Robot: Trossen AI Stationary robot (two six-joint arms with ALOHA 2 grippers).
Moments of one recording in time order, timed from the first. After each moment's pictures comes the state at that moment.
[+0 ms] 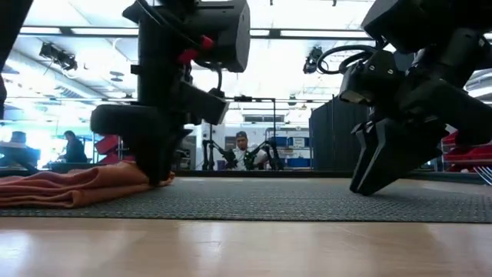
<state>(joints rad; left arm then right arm) -0.20 1.96 1.32 -0.98 -0.22 -0.17 0.36 1.63 0.65 0.00 0.23 0.39</state>
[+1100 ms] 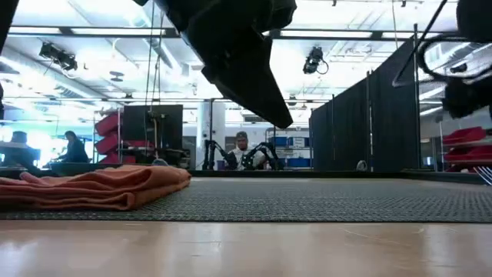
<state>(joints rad) -0.32 1.91 1.32 -0.28 -0.30 -0.20 0.54 1.32 0.64 -0.97 0.01 1.47</state>
